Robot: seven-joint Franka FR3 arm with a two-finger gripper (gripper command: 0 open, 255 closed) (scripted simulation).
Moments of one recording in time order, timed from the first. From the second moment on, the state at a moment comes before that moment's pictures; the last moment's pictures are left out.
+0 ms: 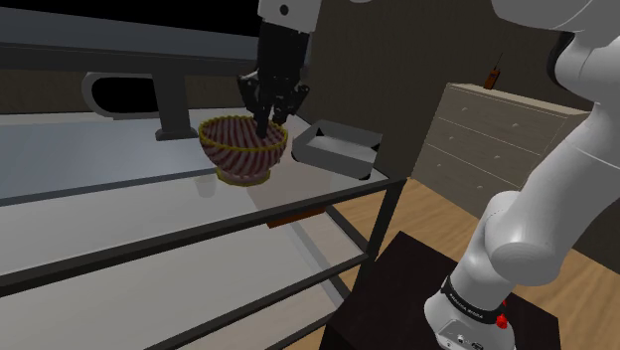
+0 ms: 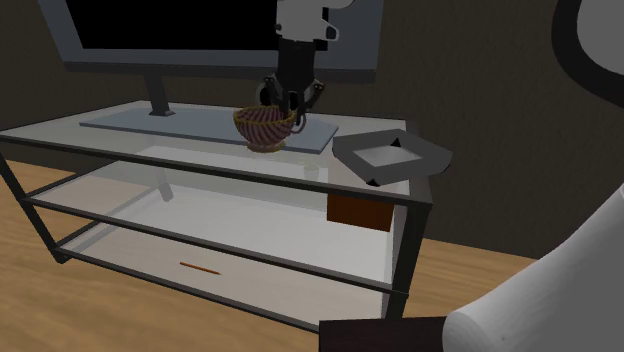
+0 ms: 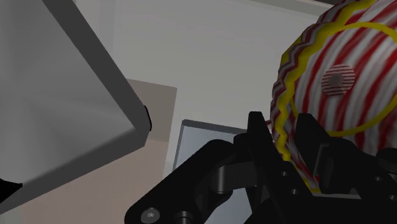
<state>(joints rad) 0.13 -0.17 0.41 -1.74 0.13 1.69 0.67</state>
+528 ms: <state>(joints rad) 0.13 -0.13 0.41 -1.59 0.12 1.57 0.69</state>
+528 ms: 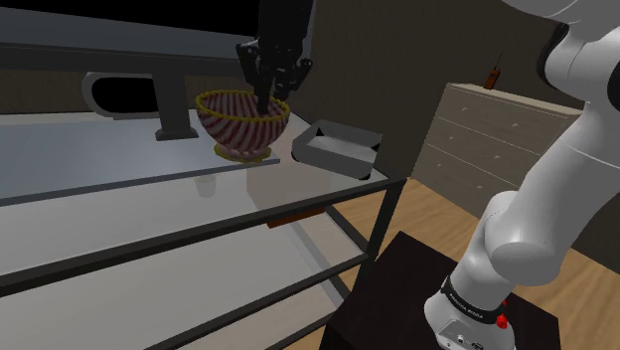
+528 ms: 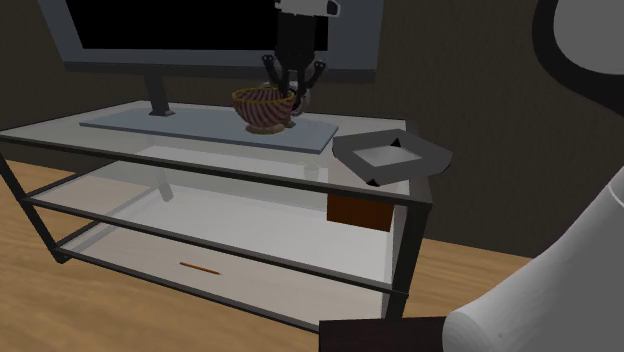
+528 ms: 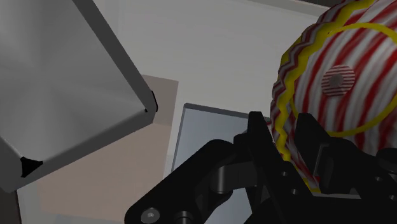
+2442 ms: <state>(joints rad) -0.06 -0.33 0.05 -1.62 0.13 1.35 0.16</state>
